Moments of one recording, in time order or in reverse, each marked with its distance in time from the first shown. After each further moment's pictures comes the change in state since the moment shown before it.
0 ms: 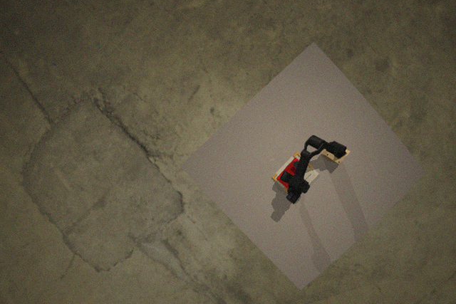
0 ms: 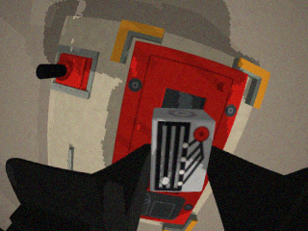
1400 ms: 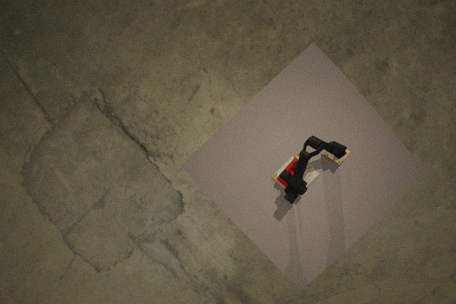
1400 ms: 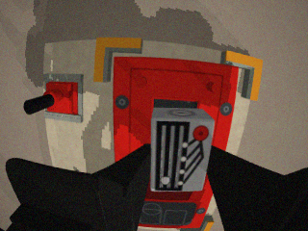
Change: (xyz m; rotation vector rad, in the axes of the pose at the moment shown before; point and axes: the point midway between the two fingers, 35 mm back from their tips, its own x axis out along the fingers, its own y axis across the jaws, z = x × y) arm 0.007 -0.005 0.006 0.186 -0.003 -0.004
